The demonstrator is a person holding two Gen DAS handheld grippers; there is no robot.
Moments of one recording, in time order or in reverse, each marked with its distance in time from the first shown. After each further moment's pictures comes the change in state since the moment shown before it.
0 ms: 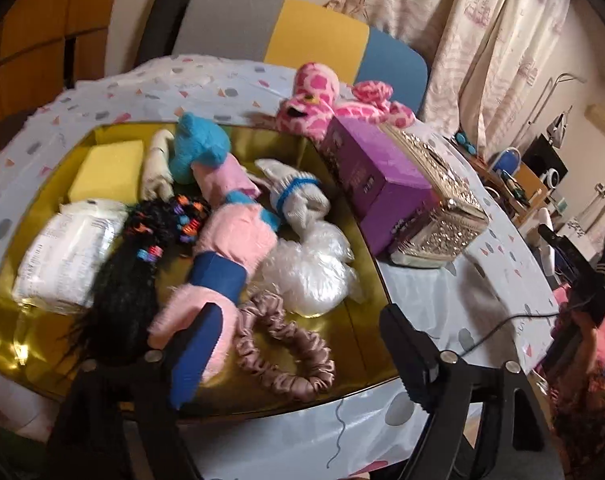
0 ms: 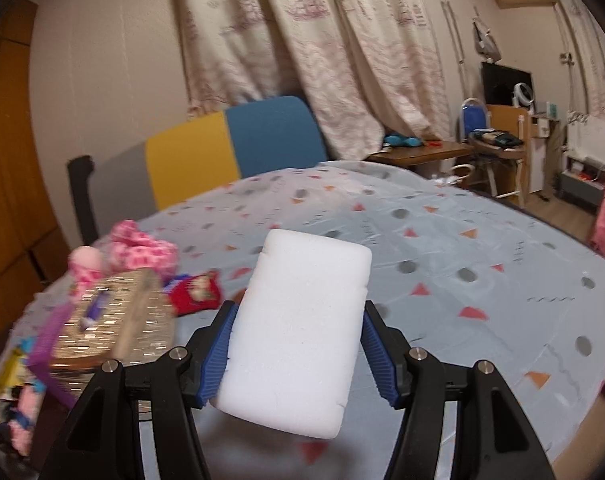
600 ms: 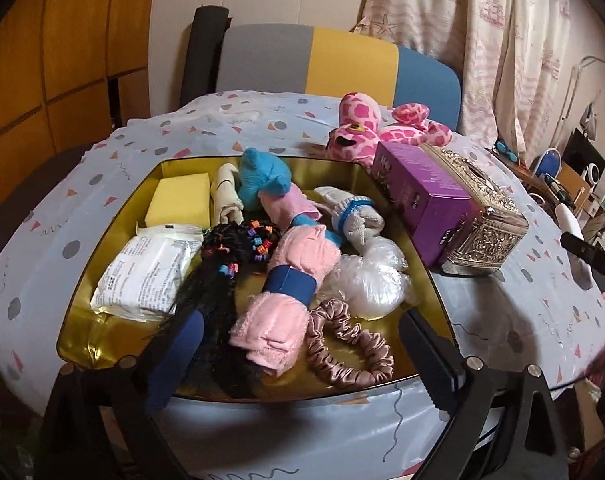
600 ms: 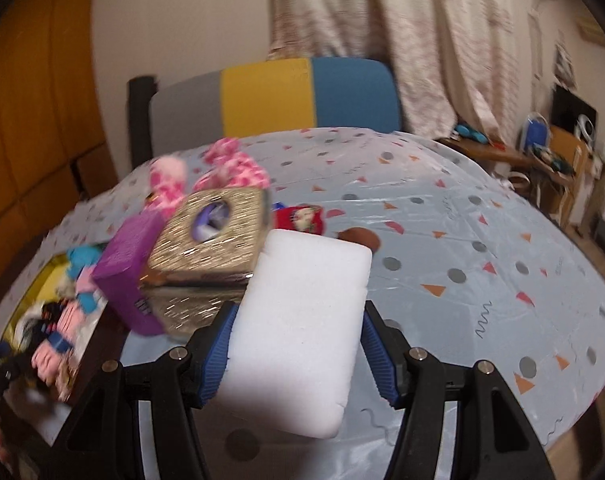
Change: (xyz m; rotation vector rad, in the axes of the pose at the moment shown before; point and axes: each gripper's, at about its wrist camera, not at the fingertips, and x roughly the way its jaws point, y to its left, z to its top) left arm -0.030 0.009 -0.012 0.046 -0.113 0.216; right arm -0.027 0.118 -0.036 -0.265 0.190 0.089
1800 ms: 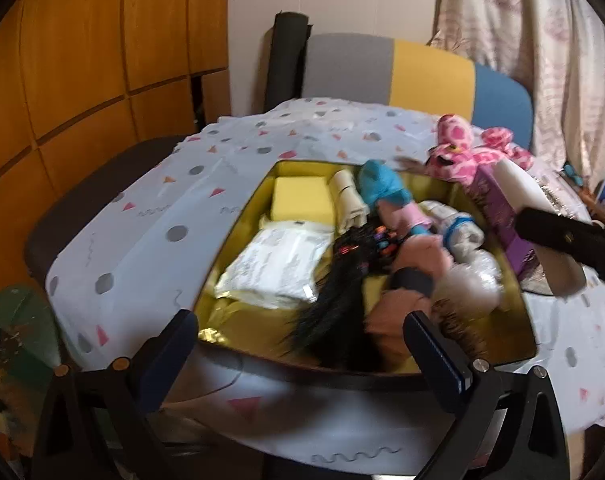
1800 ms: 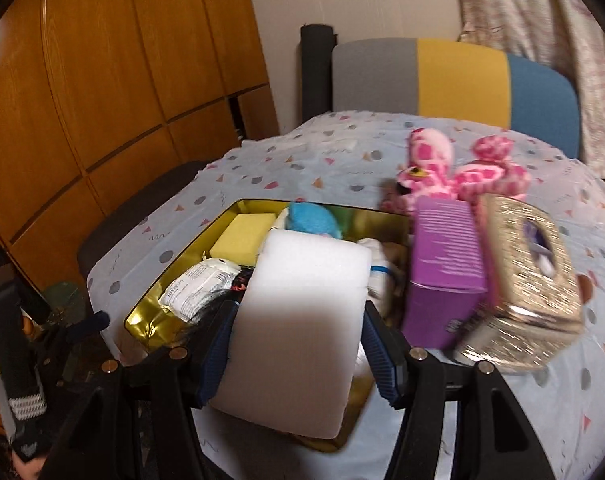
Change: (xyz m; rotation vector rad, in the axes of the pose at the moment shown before) left arm -0.034 0.058 -0.011 -0.099 -0.029 0.268; right arm 0.014 0.215 0.011 -0.254 0.139 0.485
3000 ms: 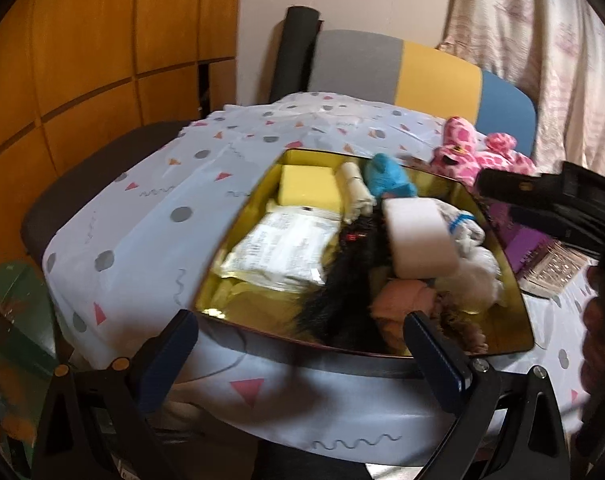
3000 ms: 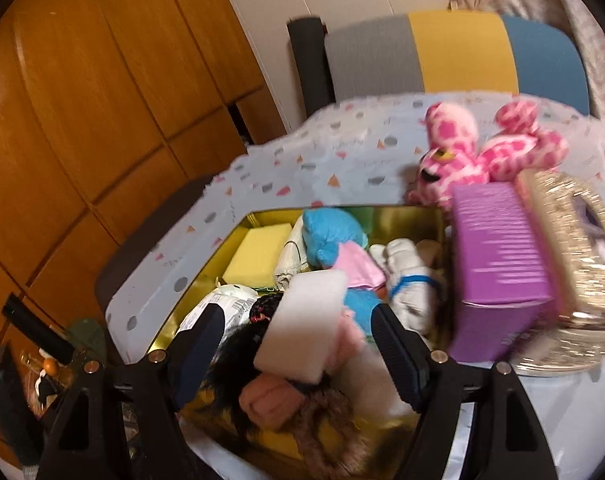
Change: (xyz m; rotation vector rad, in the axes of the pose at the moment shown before) left arm -0.002 0.013 -0.011 -0.056 0.020 -0.026; right arm 0.023 -0.012 0.010 0.130 -0.033 0.091
